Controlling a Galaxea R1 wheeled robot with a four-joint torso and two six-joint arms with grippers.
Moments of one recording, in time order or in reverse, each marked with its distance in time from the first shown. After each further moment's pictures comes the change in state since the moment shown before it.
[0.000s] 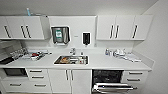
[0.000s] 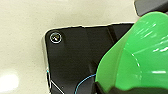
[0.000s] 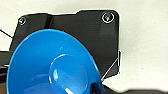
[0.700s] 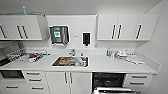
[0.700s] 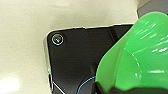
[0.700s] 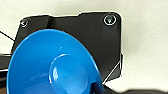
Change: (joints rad) left arm -0.006 -0.001 -0.004 0.000 -0.002 0.000; right arm 0.009 0.003 0.001 0.000 0.006 0.000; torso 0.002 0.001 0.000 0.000
